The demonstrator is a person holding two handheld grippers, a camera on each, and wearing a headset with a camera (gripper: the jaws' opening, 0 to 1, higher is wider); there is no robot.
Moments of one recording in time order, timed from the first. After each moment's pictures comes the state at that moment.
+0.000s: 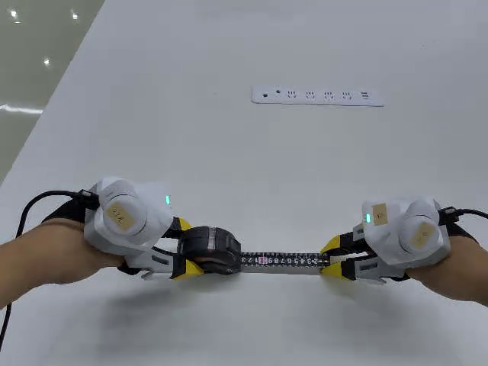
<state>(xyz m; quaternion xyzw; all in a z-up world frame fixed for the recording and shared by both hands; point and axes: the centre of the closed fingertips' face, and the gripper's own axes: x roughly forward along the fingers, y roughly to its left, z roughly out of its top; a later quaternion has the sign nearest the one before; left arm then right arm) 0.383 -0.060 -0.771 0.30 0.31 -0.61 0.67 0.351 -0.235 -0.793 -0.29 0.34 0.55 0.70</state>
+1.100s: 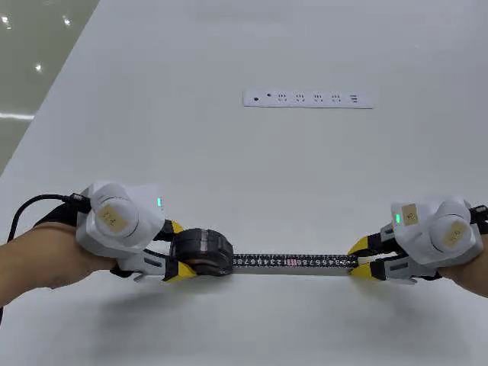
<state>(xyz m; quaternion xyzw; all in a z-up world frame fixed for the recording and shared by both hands) 0.381 -0.062 -0.769 0.30 0.32 -0.60 0.67 0.345 -0.290 -0.793 -0.31 0.37 0.53 0.70</state>
